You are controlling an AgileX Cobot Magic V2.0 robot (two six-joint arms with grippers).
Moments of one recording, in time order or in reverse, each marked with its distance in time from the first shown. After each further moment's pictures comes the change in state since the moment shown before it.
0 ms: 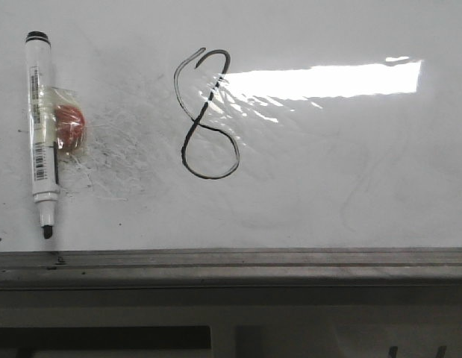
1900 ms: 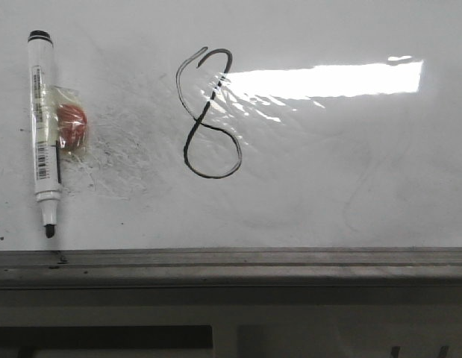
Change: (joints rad) left arm 0.000 0.000 0.000 0.000 0.000 0.000; right arm 0.985 0.248 -0.207 0.005 -0.331 -0.083
